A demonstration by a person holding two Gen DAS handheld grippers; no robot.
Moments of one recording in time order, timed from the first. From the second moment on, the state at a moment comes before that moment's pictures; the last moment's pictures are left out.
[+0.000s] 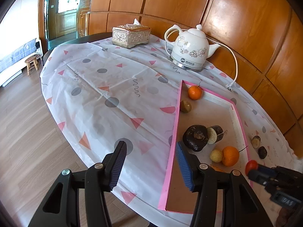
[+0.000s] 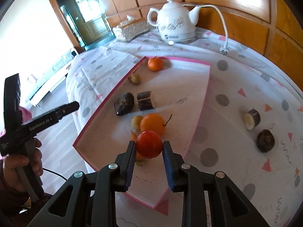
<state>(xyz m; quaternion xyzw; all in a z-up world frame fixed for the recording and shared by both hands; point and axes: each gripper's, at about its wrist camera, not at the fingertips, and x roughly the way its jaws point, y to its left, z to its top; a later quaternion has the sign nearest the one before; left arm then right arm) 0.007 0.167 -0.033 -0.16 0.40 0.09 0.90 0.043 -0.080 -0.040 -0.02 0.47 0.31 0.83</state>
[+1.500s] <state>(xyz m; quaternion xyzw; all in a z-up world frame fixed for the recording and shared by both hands) 0.012 0.114 -0.021 -0.10 0.40 0.03 0.91 0.031 -0.180 -0.025 -0.03 0.44 0.18 0.88</state>
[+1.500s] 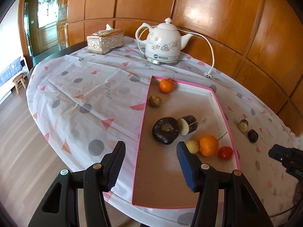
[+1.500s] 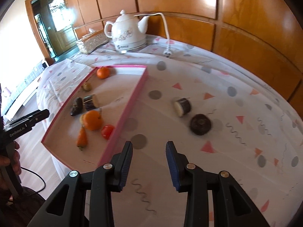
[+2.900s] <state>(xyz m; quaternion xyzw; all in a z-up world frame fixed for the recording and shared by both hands) 0.035 0.041 -0.005 -0.04 0.40 -0.05 0.92 0.008 -0.419 -0.029 0.03 0.47 -0.08 0.88</state>
